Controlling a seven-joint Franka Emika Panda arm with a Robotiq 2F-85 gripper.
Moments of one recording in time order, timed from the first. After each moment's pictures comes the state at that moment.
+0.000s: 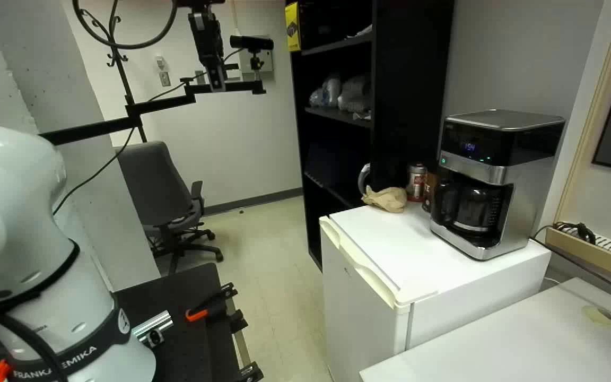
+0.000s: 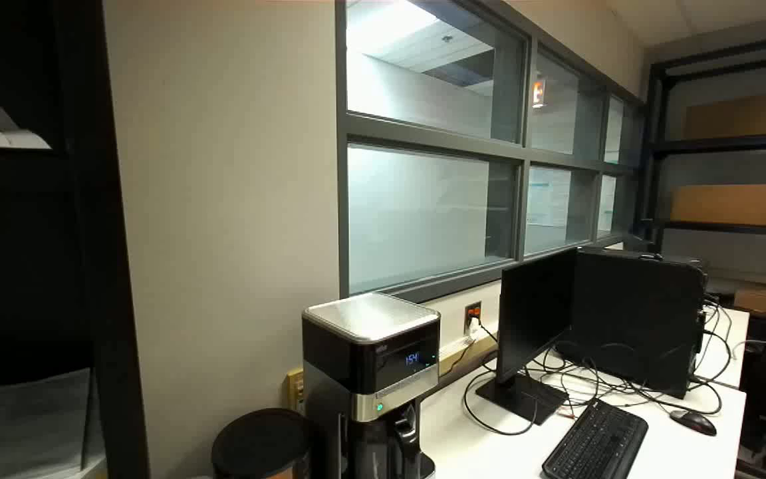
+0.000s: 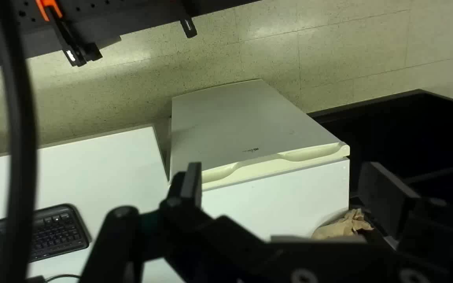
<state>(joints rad) 0.08 -0.93 0.20 -2.51 0.25 1.71 0.42</state>
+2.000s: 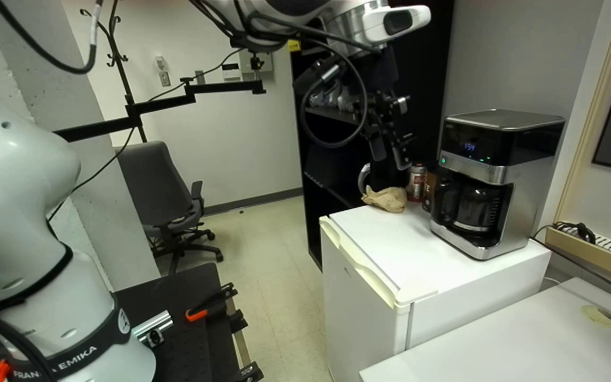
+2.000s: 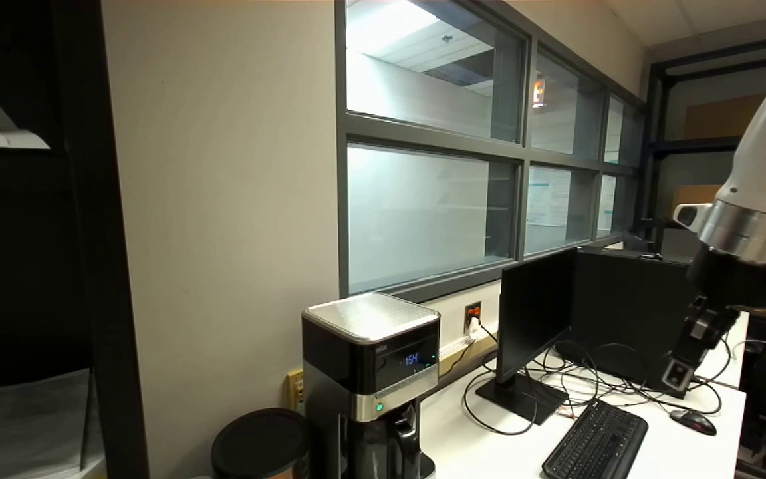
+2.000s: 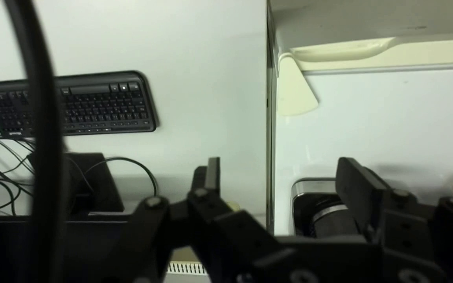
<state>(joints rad) -0.11 -0.28 0.07 -2.44 -0.19 2.41 0.21</state>
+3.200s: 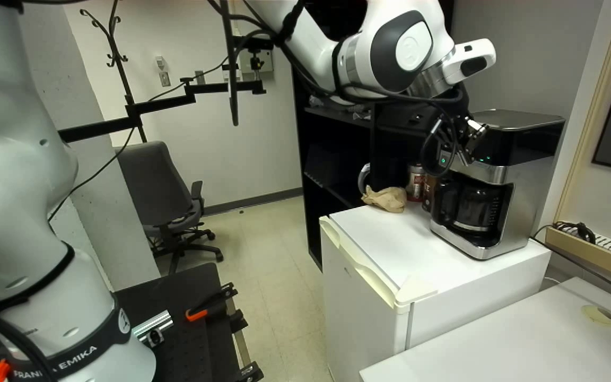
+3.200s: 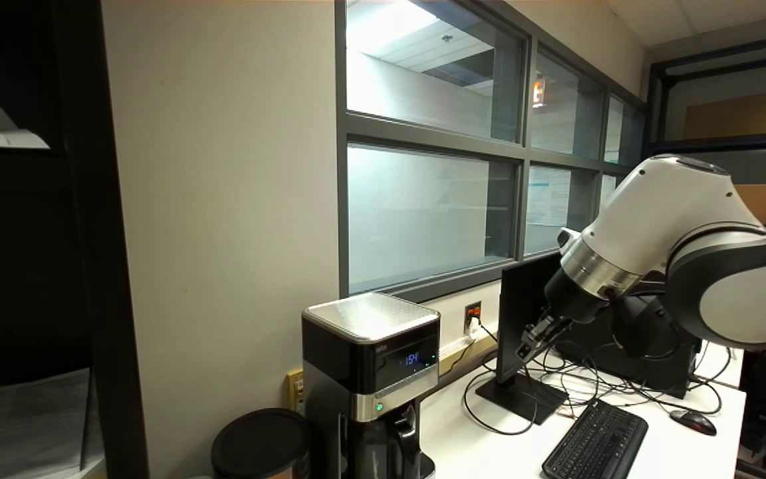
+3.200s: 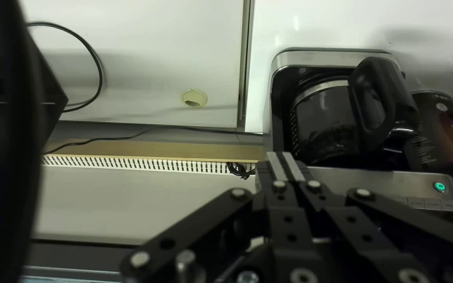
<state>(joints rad) -0.07 0.21 0.03 -2.11 -0.32 2.88 0.28</state>
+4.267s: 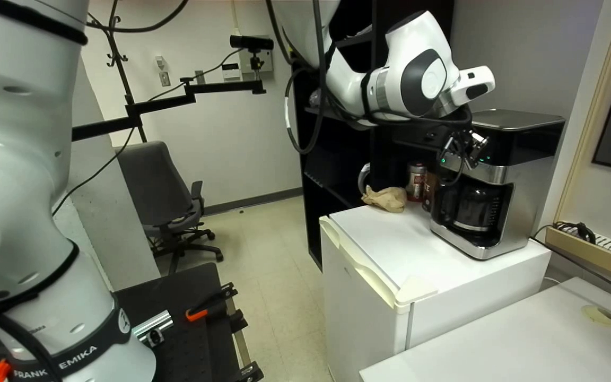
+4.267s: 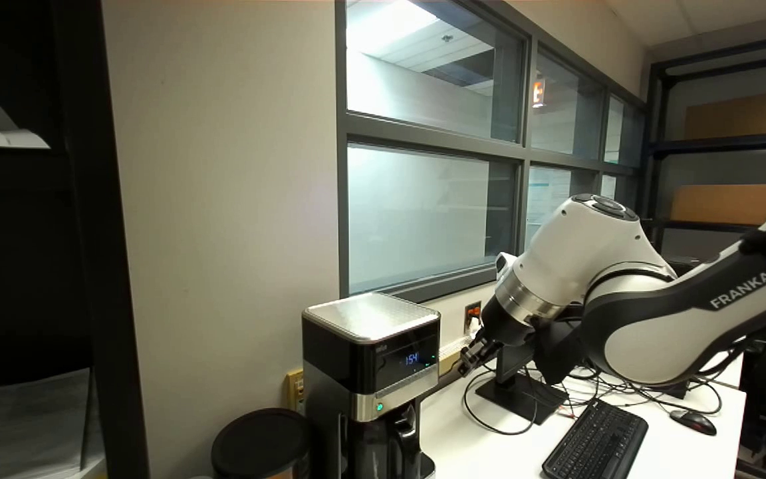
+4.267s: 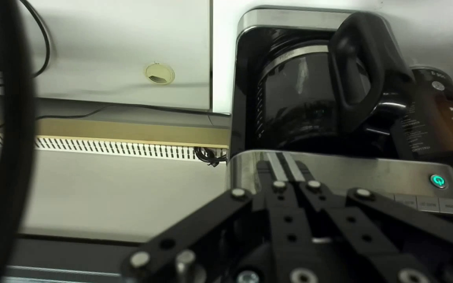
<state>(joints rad) 0.05 0.48 -0.03 -1.84 -0.35 2.91 0.34</state>
